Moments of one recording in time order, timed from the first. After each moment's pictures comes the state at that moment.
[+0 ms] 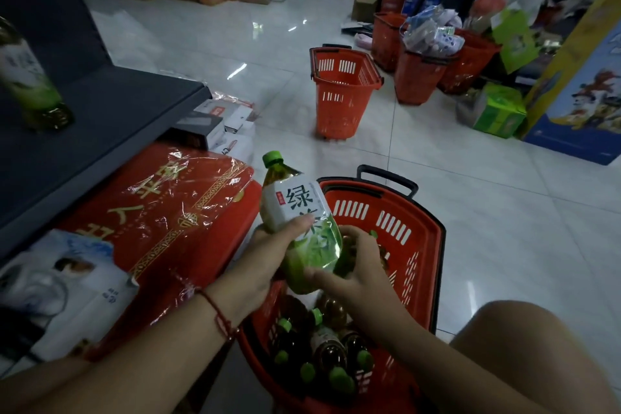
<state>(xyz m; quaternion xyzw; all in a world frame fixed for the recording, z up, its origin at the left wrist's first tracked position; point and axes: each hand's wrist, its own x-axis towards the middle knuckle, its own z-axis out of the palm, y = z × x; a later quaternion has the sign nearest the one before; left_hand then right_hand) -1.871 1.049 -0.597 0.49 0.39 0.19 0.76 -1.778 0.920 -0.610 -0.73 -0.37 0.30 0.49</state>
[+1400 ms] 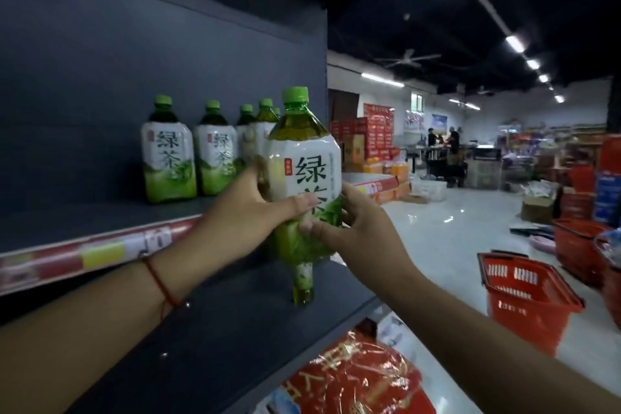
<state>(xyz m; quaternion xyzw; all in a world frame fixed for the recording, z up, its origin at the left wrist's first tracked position) -2.139 1.060 -0.236 0.74 0.38 0.51 0.22 -1.971 1.047 -0.278 -0.40 -0.67 0.20 0.59</state>
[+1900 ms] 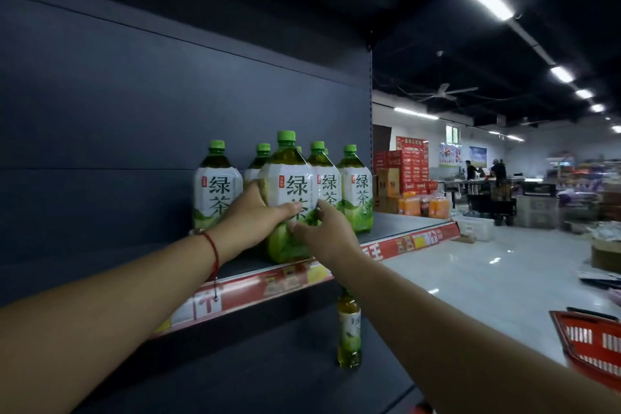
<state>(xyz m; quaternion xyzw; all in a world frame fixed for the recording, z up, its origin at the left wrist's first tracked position) -2.207 1.191 -0.187 0.69 0.50 0.50 0.16 -2.069 1.189 -0.223 -0.47 -0.66 0.22 0.54</state>
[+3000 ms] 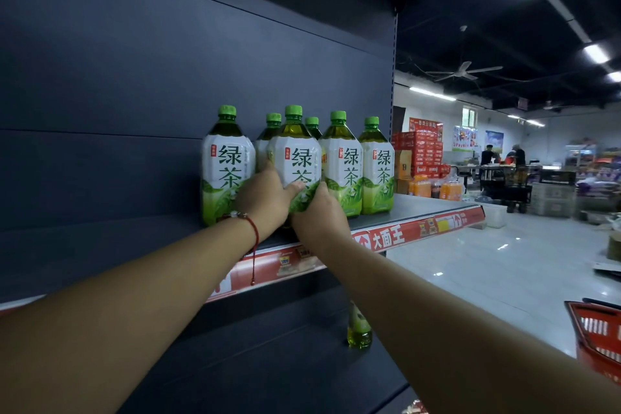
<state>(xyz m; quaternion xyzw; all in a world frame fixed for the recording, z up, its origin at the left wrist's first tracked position) -2.205 1.255 -0.211 0.65 0.60 0.46 -0.04 -2.109 1.230 -0.234 -0.58 -0.66 0.13 0.47</state>
